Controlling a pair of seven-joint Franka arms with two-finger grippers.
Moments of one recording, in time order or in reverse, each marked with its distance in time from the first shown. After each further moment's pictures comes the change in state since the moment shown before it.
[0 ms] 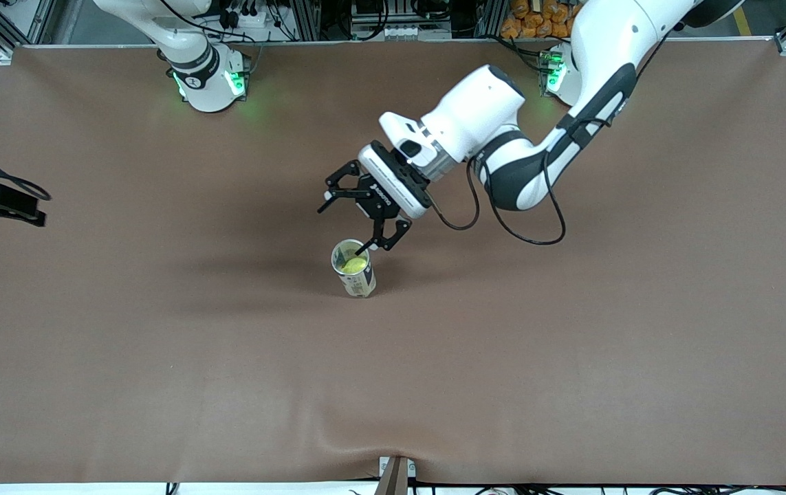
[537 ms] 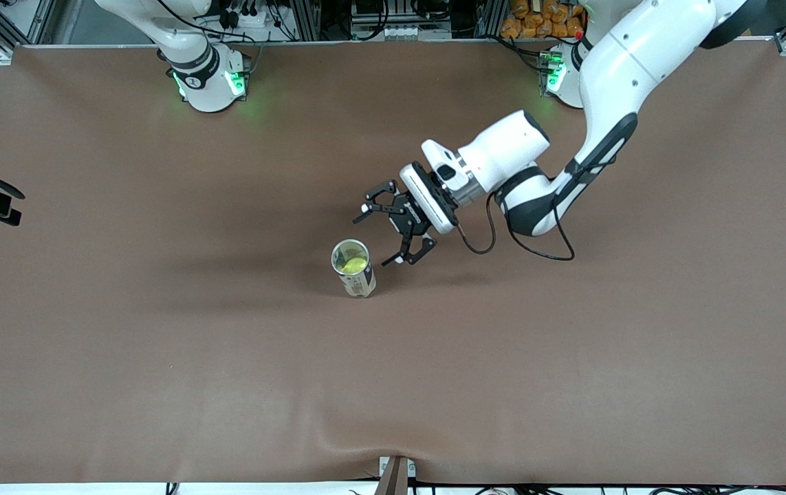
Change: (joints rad) left arm 0.110 0.053 0.007 -0.206 0.001 0.322 0.249; right arm -0.124 0.032 0.064 0.110 -0.001 -0.087 0.000
